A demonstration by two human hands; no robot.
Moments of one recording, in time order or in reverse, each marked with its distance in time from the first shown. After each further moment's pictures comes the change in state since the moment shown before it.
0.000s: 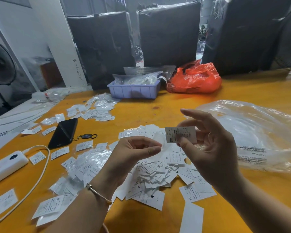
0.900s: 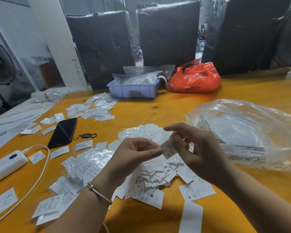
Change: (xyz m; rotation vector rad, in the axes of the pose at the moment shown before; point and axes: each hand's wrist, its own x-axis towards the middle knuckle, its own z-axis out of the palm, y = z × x) left_hand -0.003 0.002 0.003 0.078 -0.069 -0.030; right_hand 0.003 0.016 -0.002 -0.259 -0.335 0.018
